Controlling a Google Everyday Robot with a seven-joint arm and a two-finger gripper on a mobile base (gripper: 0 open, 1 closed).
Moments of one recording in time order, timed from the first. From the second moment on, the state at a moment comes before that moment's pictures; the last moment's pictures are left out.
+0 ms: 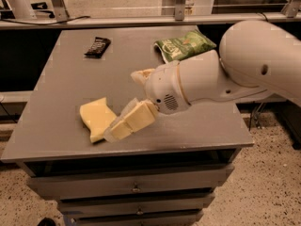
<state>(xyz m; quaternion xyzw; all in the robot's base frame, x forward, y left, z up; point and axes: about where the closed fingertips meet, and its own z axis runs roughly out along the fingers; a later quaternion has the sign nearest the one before) 0.440 0.062 0.916 -0.54 0.67 0.33 0.39</state>
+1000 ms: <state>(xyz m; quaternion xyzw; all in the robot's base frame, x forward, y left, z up) 0.441 0.093 0.857 -0.52 0.66 0.34 0.43</state>
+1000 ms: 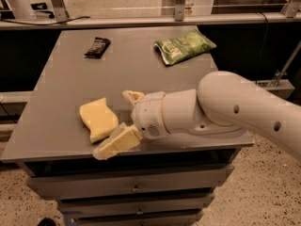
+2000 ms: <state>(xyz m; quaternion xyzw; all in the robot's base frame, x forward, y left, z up) 0.453 0.103 0.829 -0.48 0.65 0.36 0.46</state>
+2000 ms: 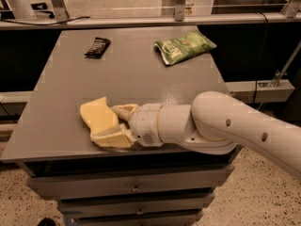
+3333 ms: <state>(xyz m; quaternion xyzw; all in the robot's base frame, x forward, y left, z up) 0.469 0.084 0.864 -0.48 0.65 0.33 0.49</state>
